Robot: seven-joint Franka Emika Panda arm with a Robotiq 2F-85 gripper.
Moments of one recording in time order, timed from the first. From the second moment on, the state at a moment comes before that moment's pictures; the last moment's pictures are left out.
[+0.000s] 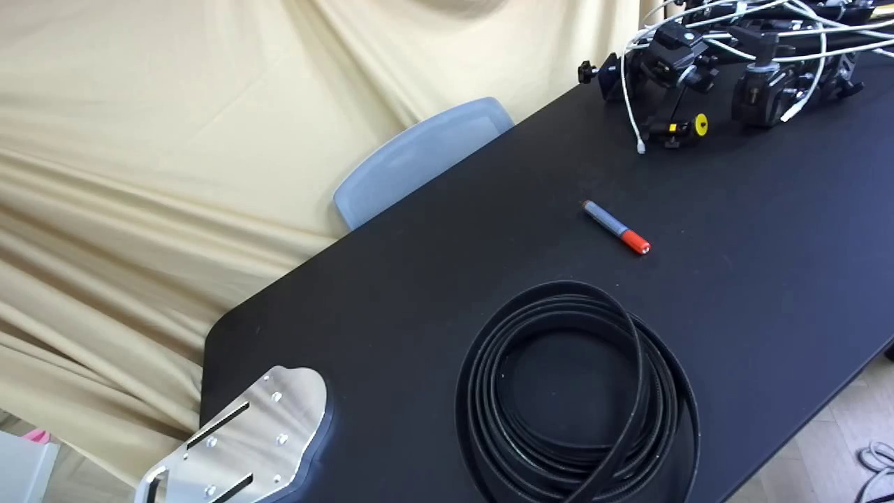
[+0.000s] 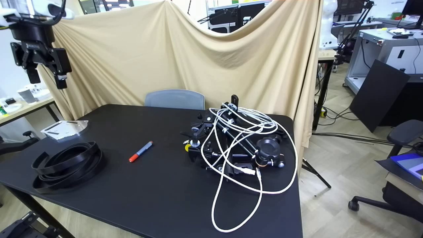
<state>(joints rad) 0.15 -0.35 0.09 -2.24 0.23 1.75 0.03</state>
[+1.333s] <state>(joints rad) 0.08 0.07 0.10 -2.32 -0.03 2.44 0.30</state>
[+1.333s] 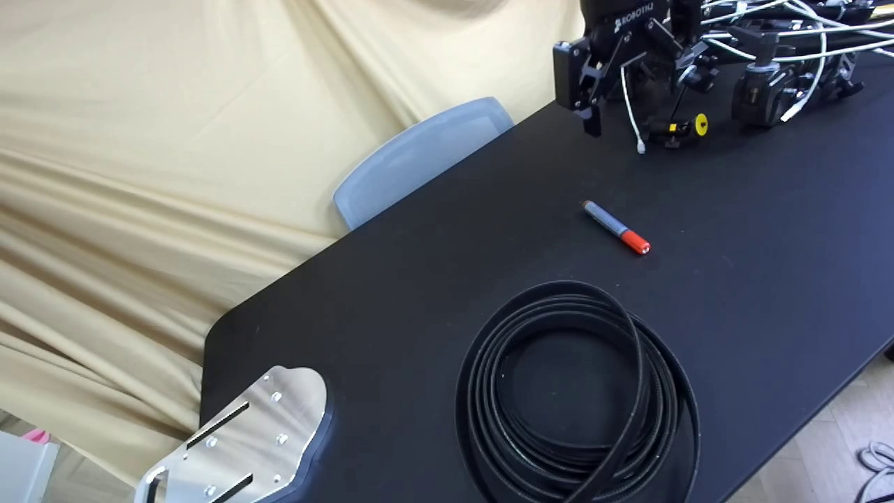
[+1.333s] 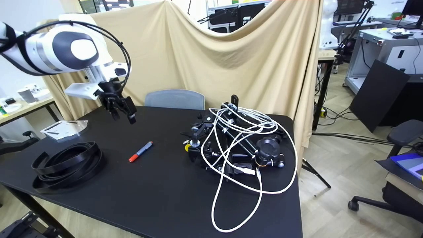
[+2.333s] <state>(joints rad) 0.08 0.26 0.08 -2.28 0.06 2.55 0.25</state>
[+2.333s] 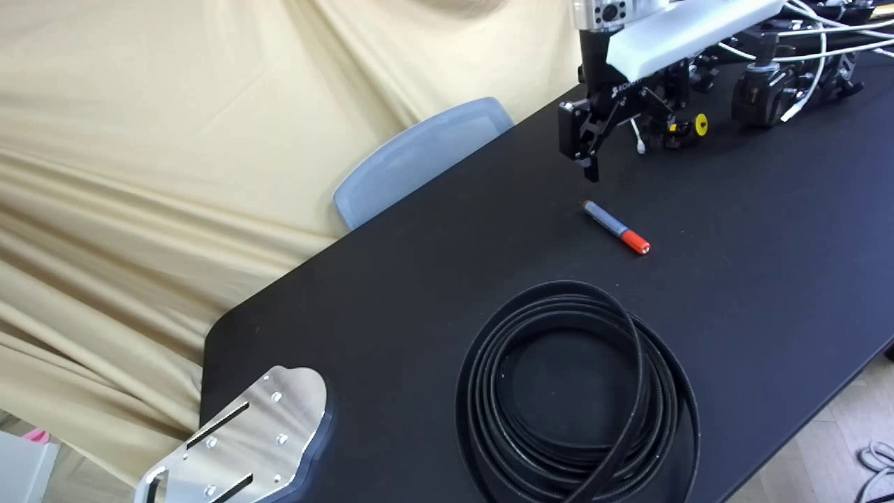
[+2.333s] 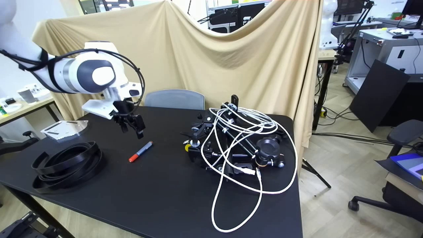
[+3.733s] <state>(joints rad) 0.13 0.57 0.04 -2.05 0.06 2.59 0.25</state>
